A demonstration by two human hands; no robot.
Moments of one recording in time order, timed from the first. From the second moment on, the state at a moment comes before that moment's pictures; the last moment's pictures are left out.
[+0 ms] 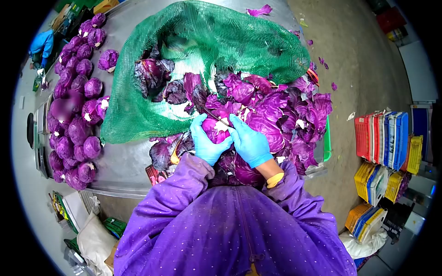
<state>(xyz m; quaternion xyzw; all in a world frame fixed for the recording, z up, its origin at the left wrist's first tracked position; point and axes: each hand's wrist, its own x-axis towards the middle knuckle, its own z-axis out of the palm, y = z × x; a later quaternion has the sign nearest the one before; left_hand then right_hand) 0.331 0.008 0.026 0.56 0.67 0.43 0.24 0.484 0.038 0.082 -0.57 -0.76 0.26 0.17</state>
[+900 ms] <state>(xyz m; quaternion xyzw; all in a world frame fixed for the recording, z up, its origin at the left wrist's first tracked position) 0.311 -0.038 0.046 0.34 0.64 0.49 0.49 0.551 0.067 0.061 -0.65 -0.64 0.25 0.33</state>
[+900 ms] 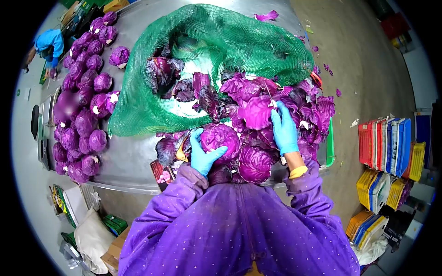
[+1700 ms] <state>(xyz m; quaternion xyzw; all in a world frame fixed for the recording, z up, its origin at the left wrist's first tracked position) 0.283 -0.037 0.074 0.32 0.56 0.41 0.65 0.472 0.096 0.064 -0.52 -0.64 0.53 0.19</state>
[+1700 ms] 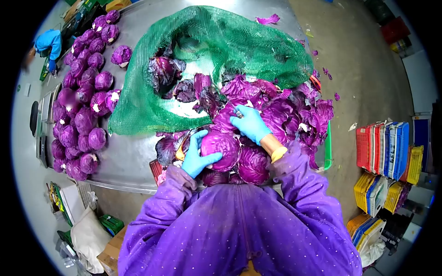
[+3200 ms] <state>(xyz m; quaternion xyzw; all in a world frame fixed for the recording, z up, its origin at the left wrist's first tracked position) 0.280 -0.019 0.069 0.03 0.31 0.70 0.64 0.497 0.059 0.146 -0.39 -0.71 0.48 0.34</state>
